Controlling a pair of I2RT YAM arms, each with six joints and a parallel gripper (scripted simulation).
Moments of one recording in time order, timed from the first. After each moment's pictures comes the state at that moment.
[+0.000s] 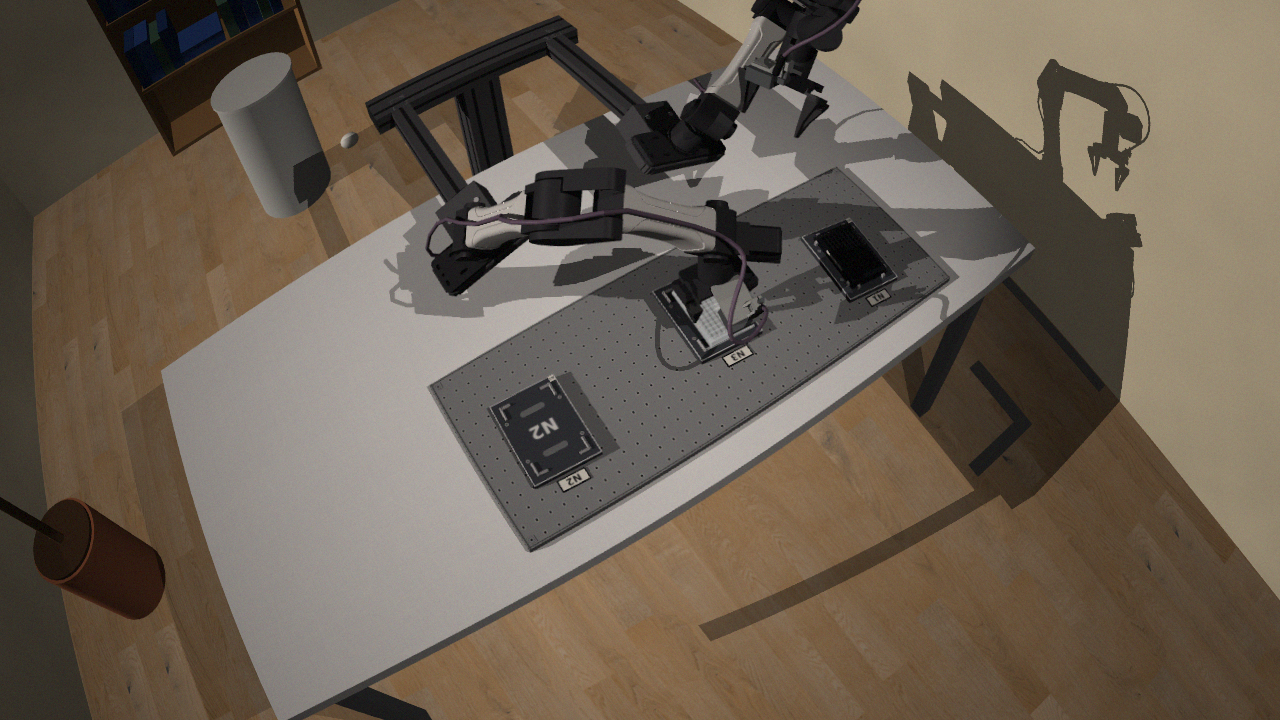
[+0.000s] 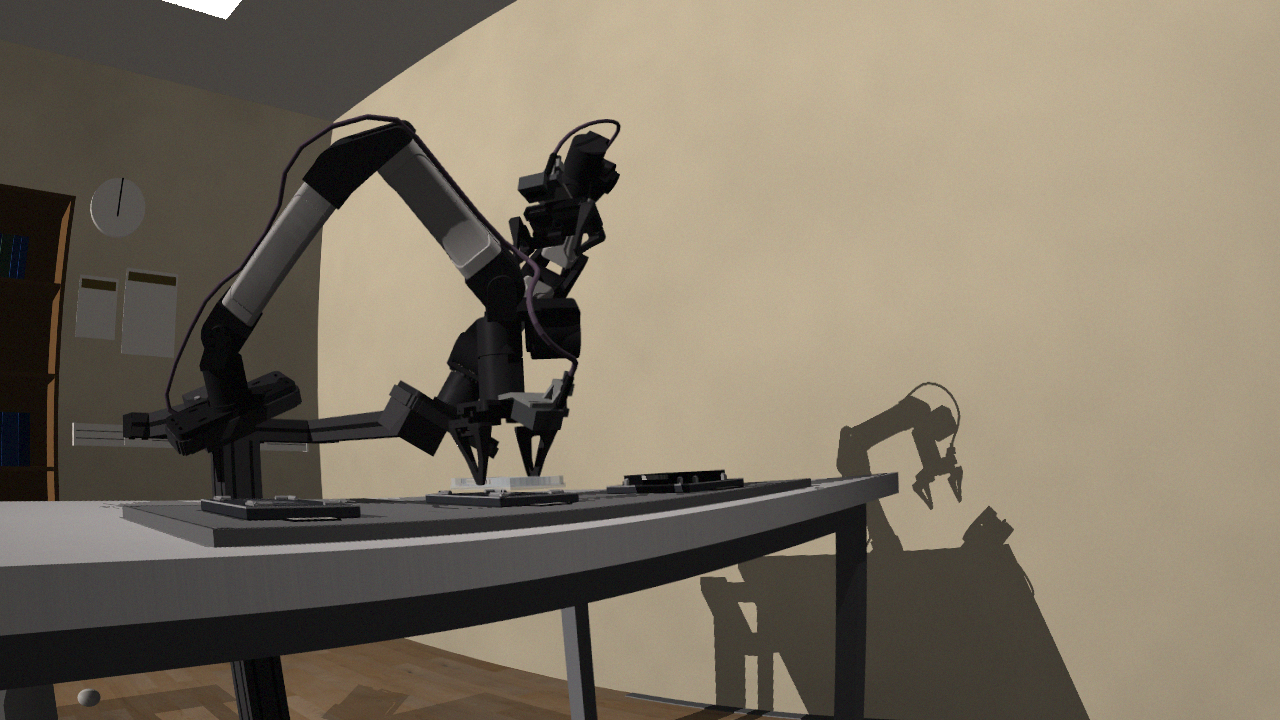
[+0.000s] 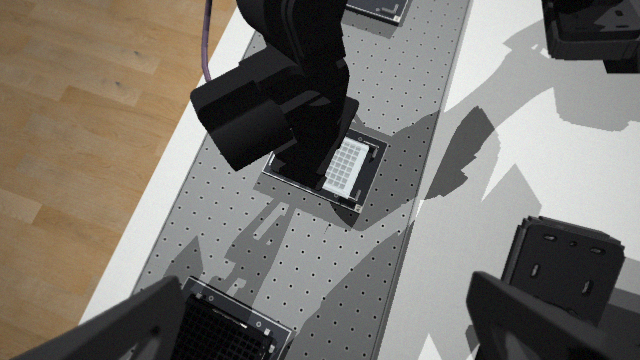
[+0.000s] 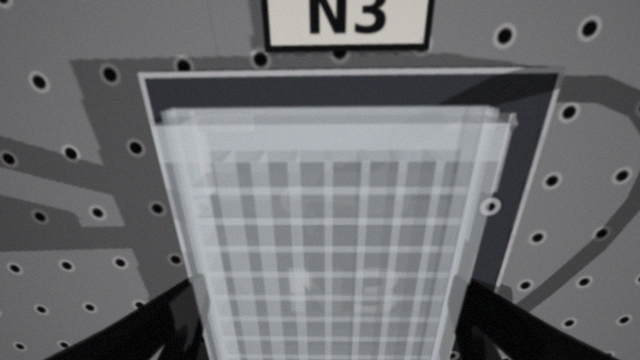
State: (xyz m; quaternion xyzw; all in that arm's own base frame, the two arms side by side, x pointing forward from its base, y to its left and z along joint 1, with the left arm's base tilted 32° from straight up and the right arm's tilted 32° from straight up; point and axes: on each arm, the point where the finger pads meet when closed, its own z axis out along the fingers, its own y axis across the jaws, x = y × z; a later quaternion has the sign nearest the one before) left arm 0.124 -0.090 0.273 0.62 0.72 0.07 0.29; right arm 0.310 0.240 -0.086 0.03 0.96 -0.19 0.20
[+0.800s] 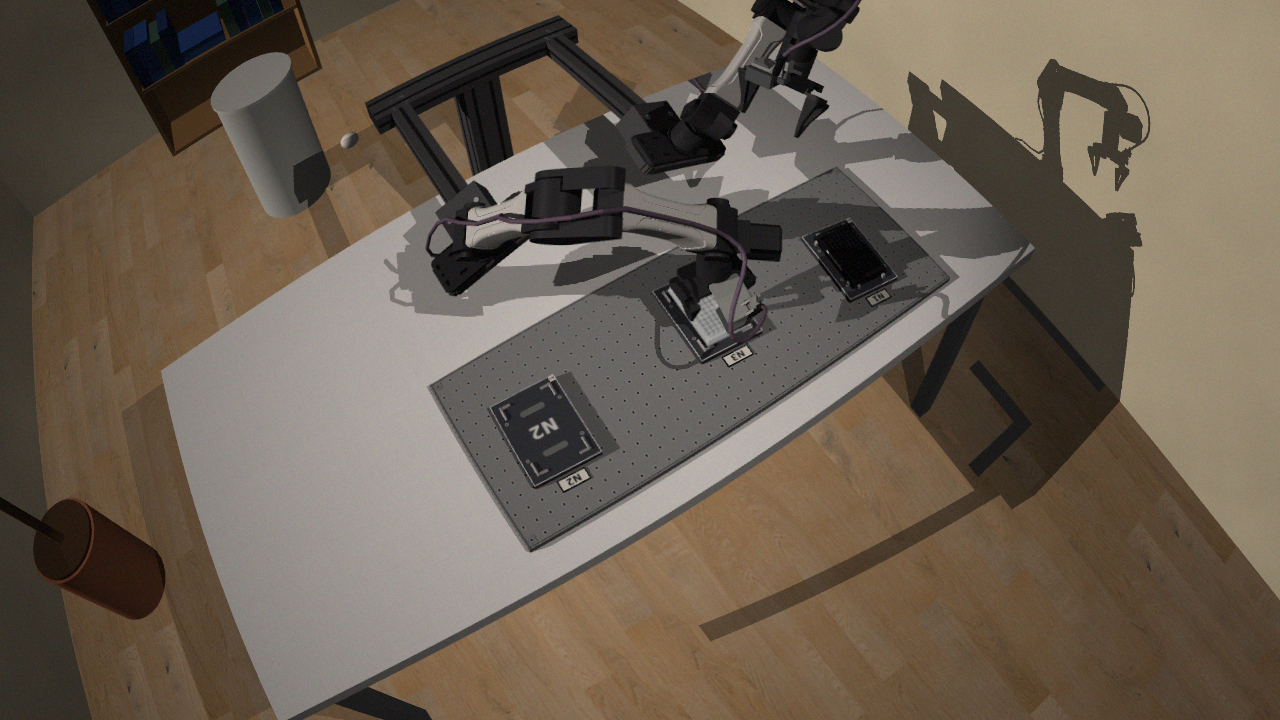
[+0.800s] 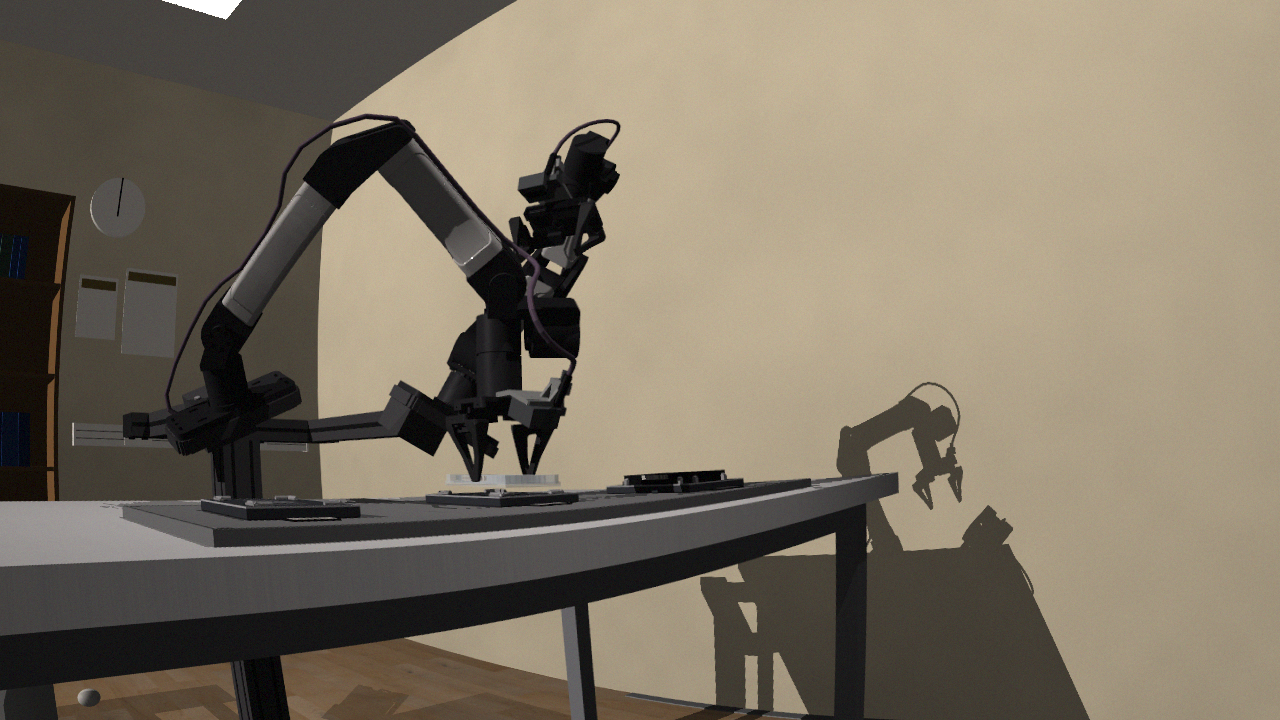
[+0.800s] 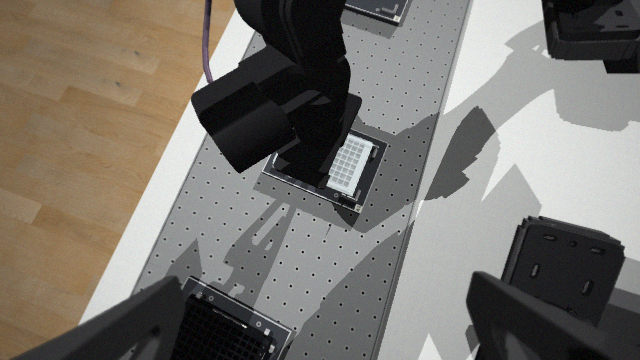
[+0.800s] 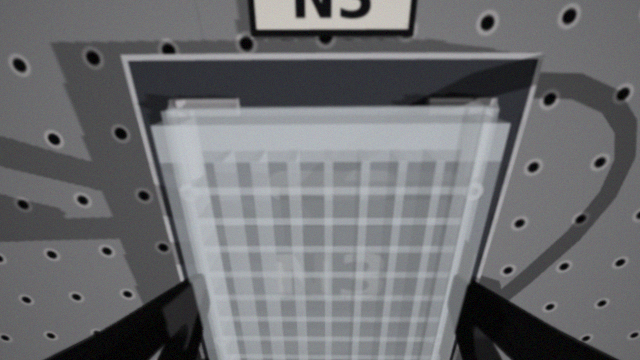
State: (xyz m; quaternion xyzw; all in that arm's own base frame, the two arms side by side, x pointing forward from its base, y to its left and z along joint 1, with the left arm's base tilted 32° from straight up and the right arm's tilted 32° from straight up) left arm 0.124 -0.090 0.273 0.62 0.72 0.07 0.29; right arm 0.305 0.238 -0.083 0.03 0.96 -0.20 0.19
